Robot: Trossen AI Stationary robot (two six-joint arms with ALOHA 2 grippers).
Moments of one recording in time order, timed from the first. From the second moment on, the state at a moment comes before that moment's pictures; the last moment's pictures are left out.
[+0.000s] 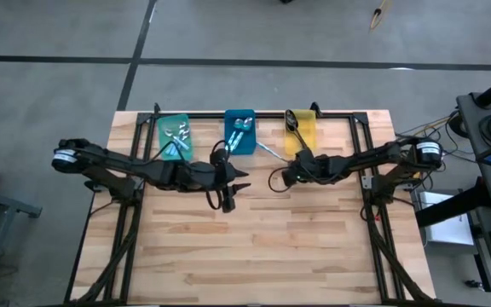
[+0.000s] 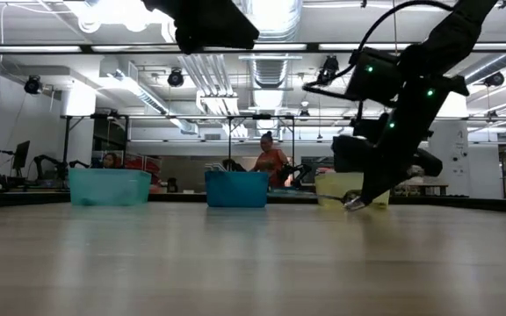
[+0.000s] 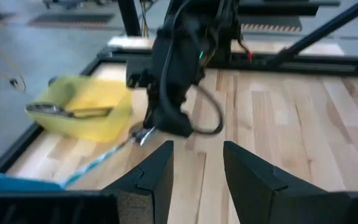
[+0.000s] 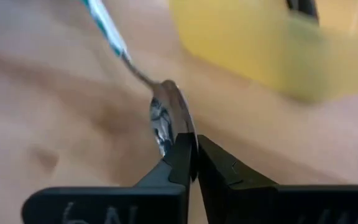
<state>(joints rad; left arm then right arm) -0.14 1.40 0.99 0.00 -0.33 -0.09 -0.14 1.55 0.65 -0.24 0.47 0.93</state>
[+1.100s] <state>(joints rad) -0.22 1.71 0.99 0.12 -0.33 -0.11 0.18 1.41 0.65 -0.18 0.07 0.79</state>
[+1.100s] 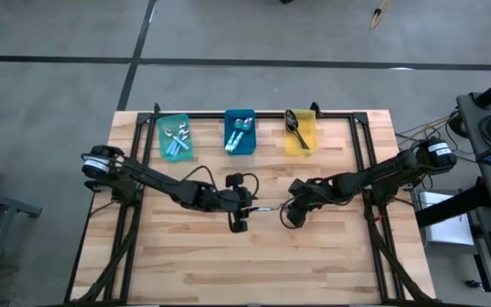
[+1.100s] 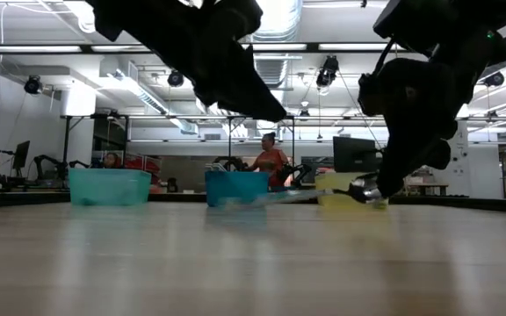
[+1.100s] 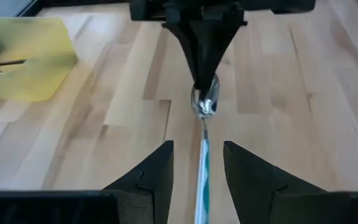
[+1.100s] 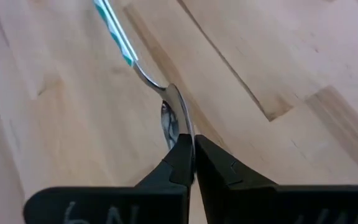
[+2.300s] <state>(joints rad) -0.23 1.78 0.99 0.24 -0.33 -0.09 0.18 1.43 0.65 -0.18 0.11 0.96</state>
